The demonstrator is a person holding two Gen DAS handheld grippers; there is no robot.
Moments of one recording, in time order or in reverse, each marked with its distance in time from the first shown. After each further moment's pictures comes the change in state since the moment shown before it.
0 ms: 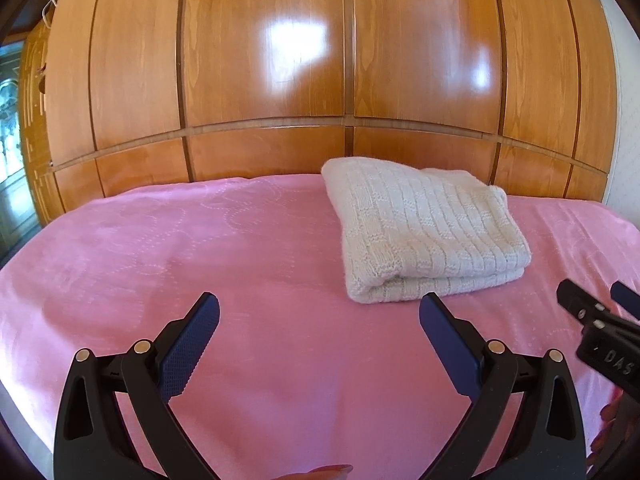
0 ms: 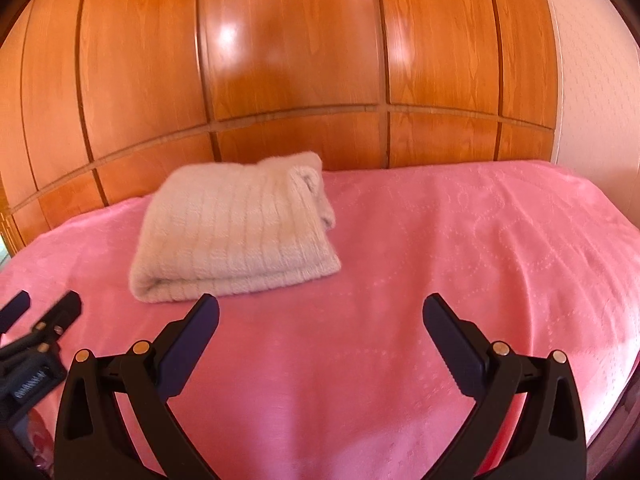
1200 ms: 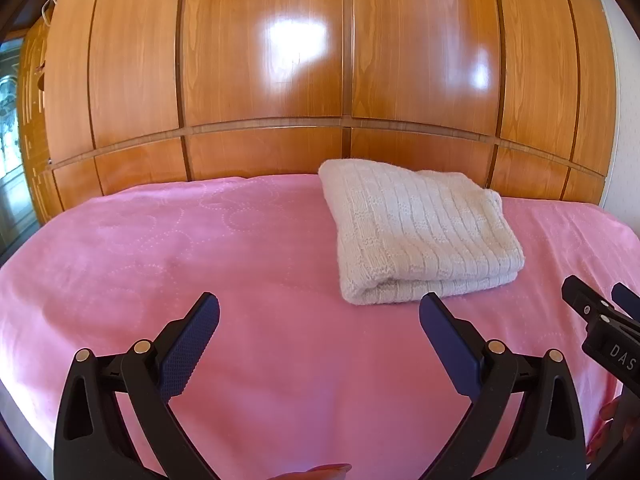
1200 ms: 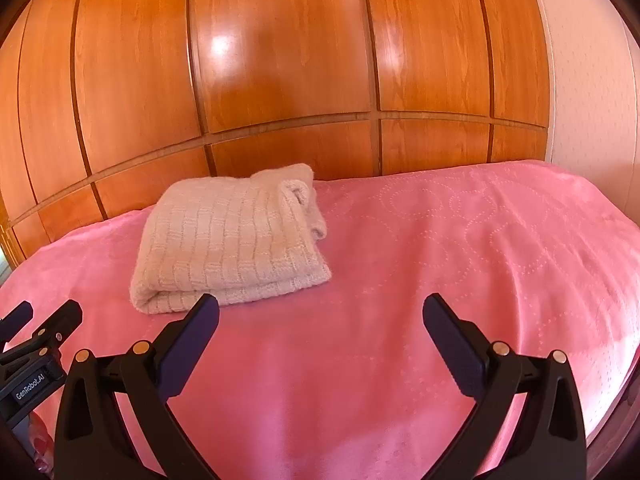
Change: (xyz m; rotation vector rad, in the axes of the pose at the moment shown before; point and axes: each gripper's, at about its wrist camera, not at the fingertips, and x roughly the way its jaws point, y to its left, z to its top) left arm -0.007 -0.006 0.004 -0.014 0.011 -0.002; right arm -0.006 -0.010 0.006 0.031 -0.015 -0.008
